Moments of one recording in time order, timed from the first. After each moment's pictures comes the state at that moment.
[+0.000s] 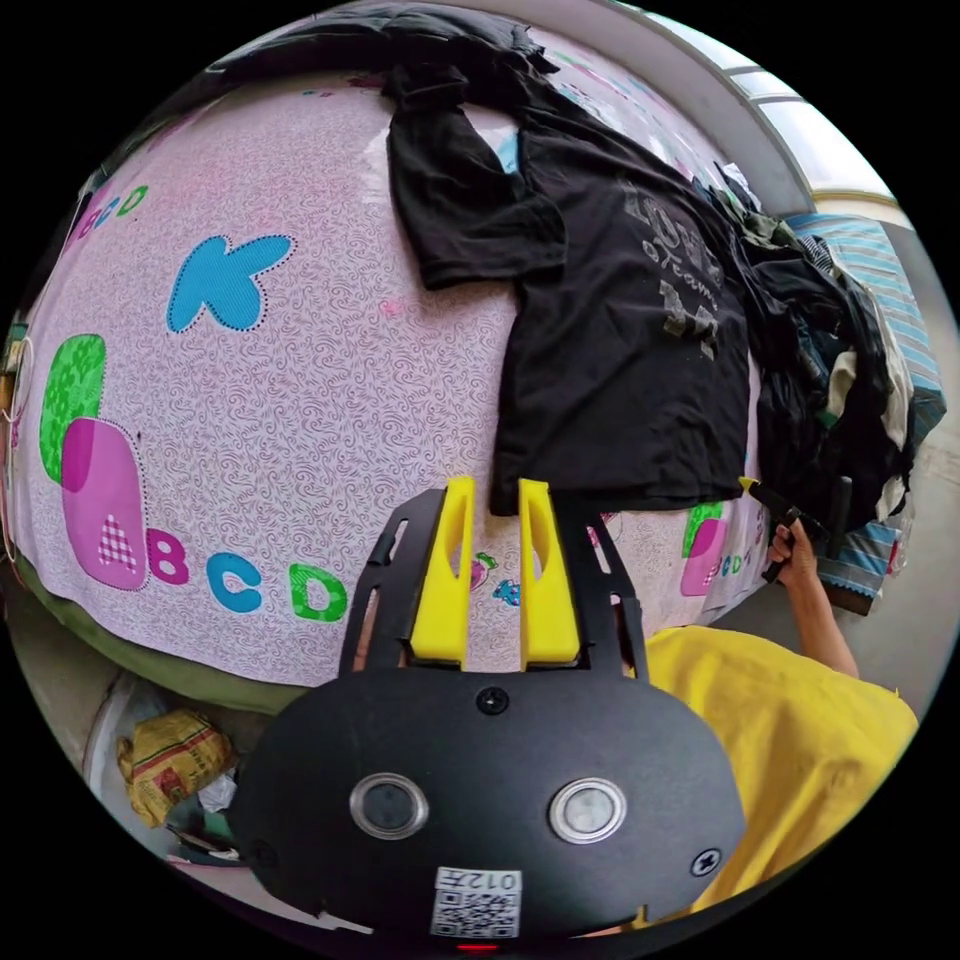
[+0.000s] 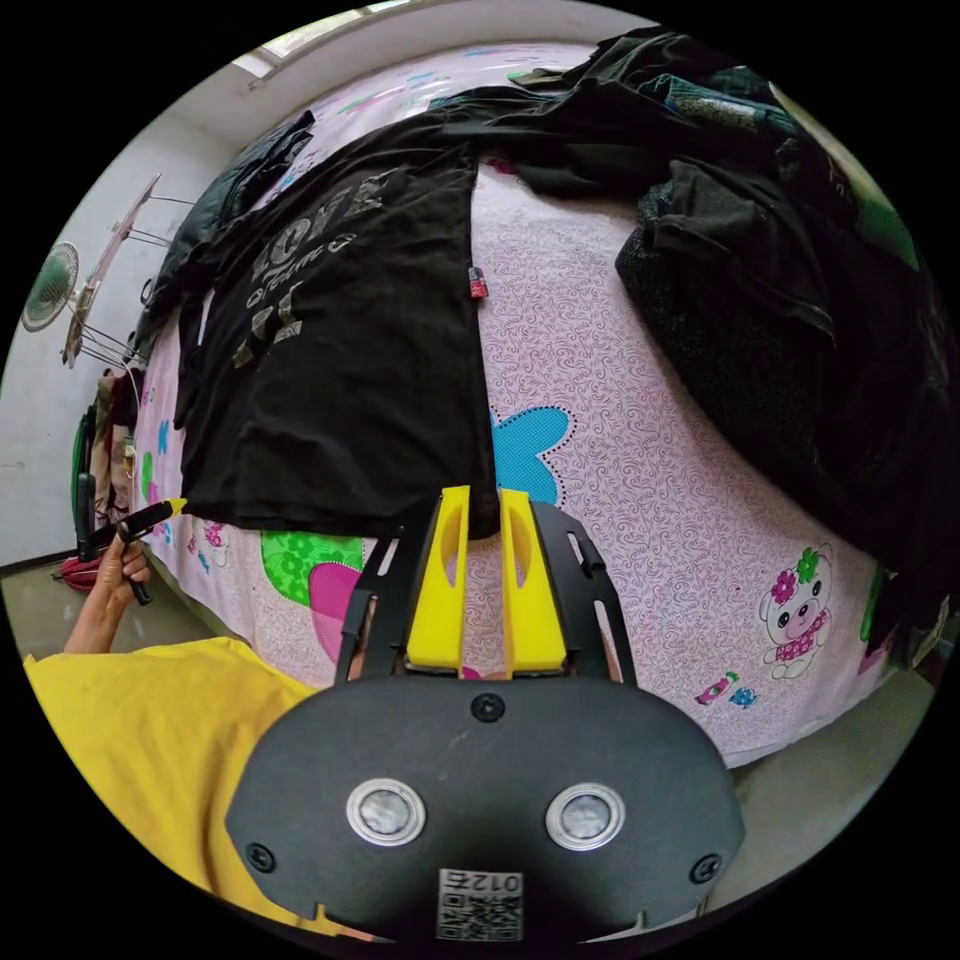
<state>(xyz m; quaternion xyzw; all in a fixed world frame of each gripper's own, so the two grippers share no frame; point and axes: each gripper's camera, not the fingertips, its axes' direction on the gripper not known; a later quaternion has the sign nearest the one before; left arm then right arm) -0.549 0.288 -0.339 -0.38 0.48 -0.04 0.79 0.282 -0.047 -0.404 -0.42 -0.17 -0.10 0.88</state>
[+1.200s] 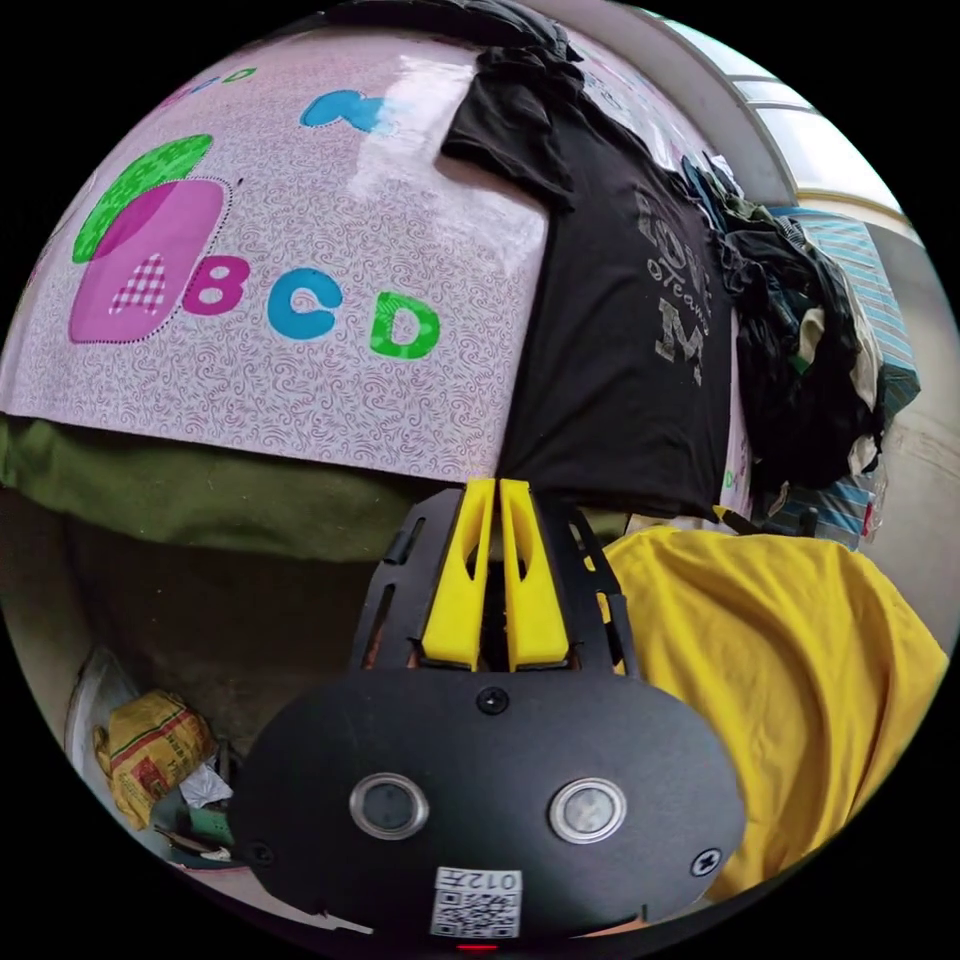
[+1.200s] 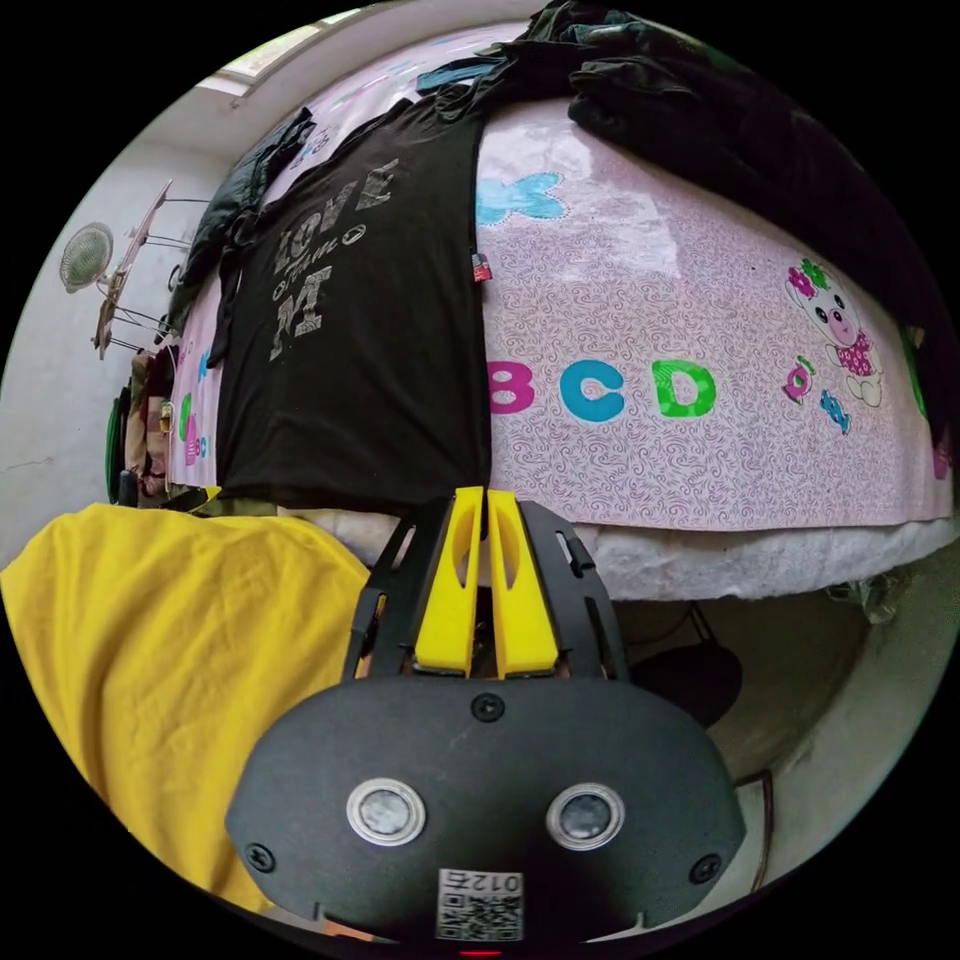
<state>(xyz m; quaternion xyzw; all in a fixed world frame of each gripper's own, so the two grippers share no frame) -0.763 0.411 -0.286 -0.40 0.53 -0.05 0.75 0.349 0.105 -0.400 -0.46 -0.20 -0.04 0.86</state>
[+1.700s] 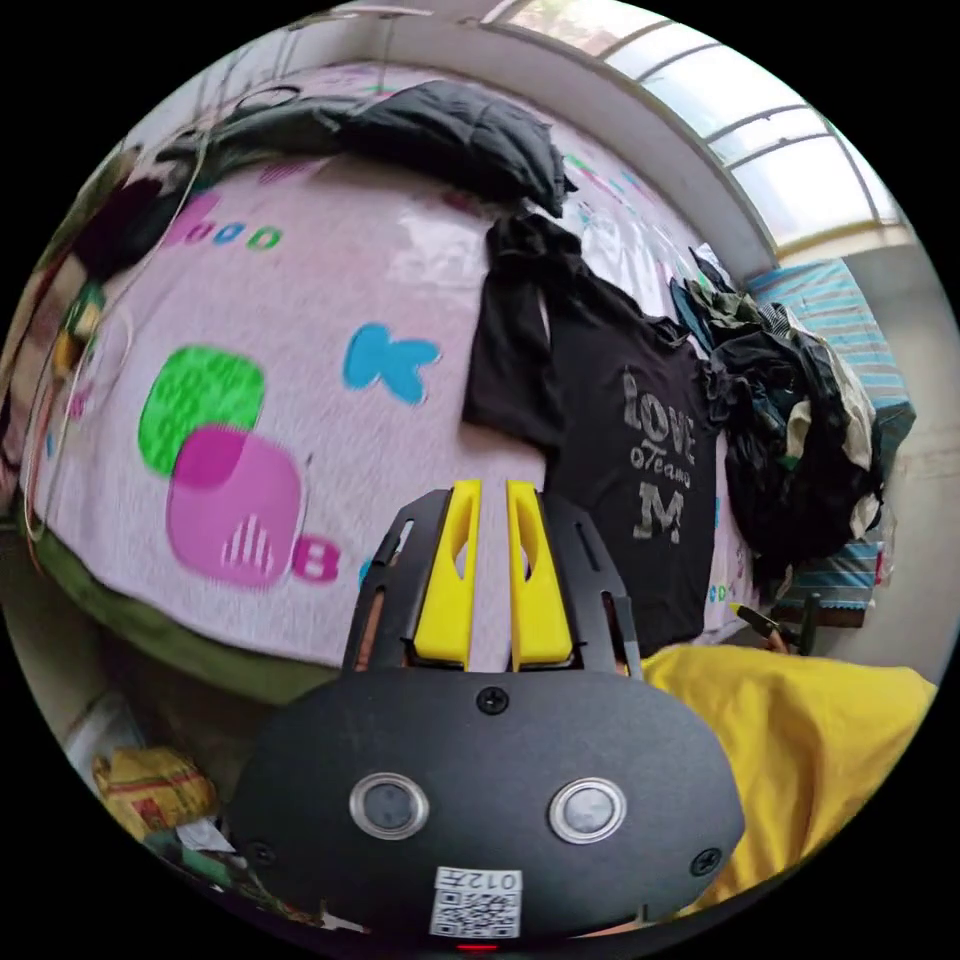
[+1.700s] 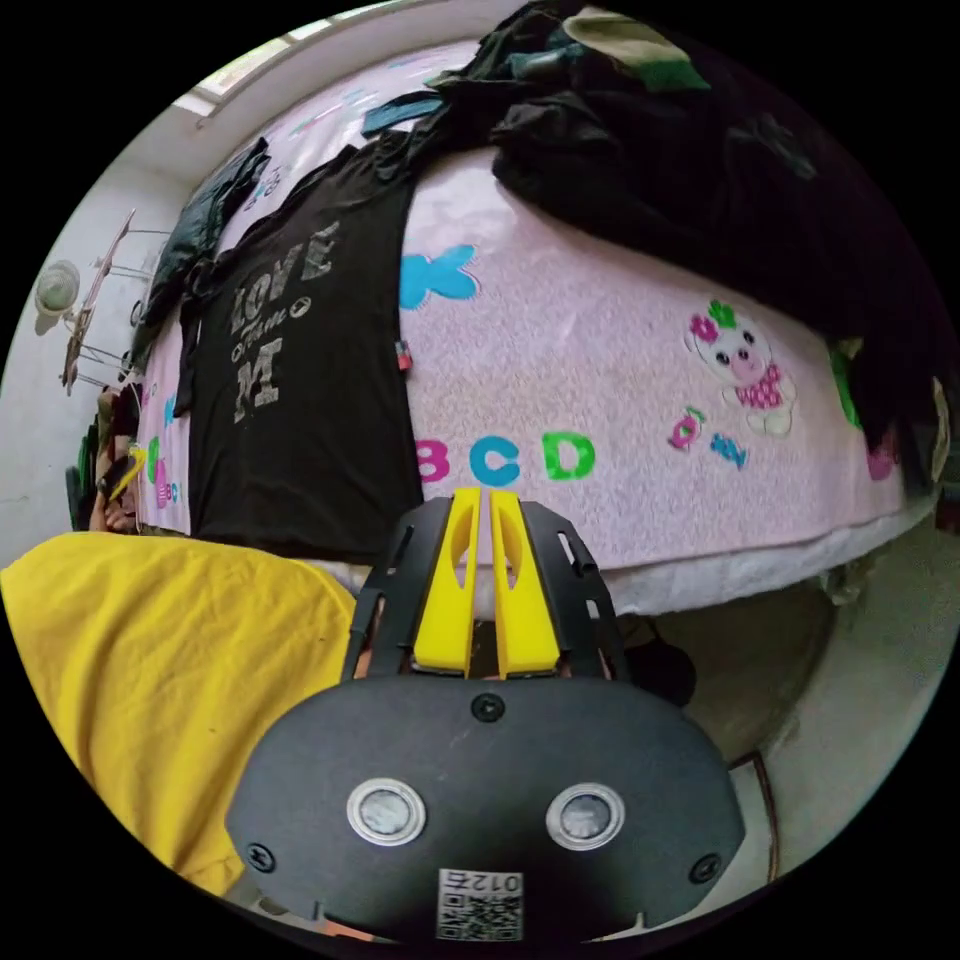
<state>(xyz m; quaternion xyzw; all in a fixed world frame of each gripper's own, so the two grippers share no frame) -0.798 0.245 -0.249 -0.28 0.48 -0.10 0.83 0.317 0.045 -0.339 -0.44 -0.15 -0.05 0.89</state>
